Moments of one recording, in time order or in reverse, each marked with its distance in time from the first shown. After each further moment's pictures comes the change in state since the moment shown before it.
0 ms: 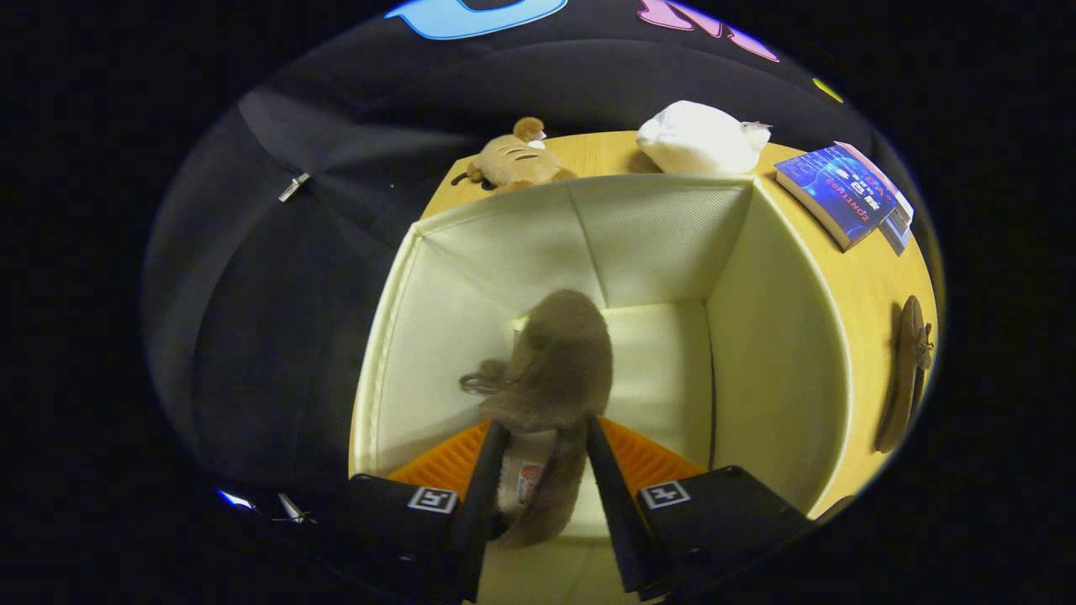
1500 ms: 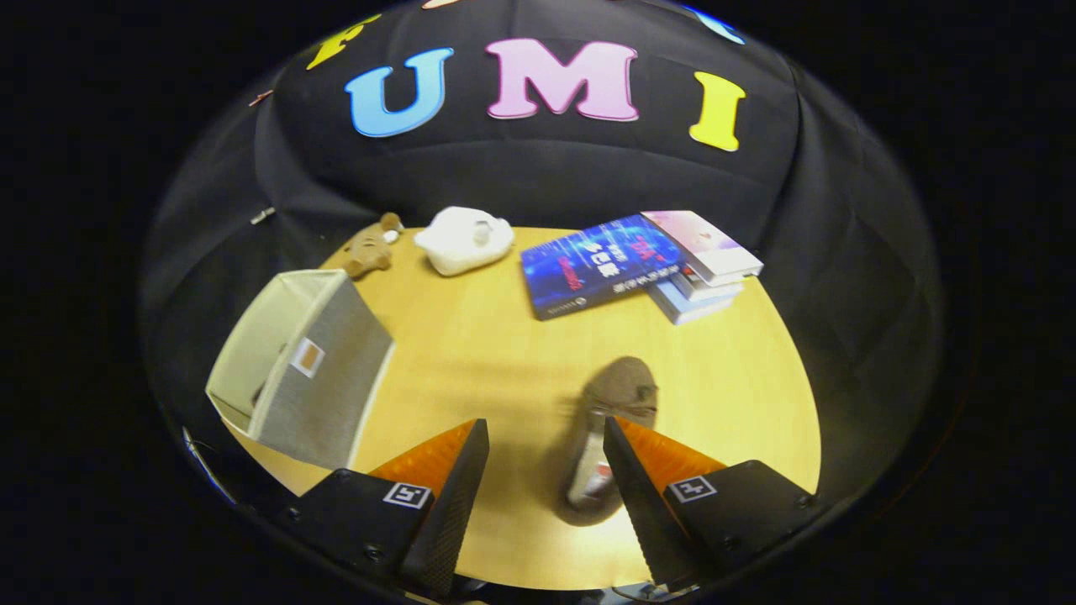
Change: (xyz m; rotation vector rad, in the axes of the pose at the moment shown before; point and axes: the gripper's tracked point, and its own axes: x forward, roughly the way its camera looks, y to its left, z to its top) arm -0.225 -0.389 0.011 -0.186 -0.273 -0.310
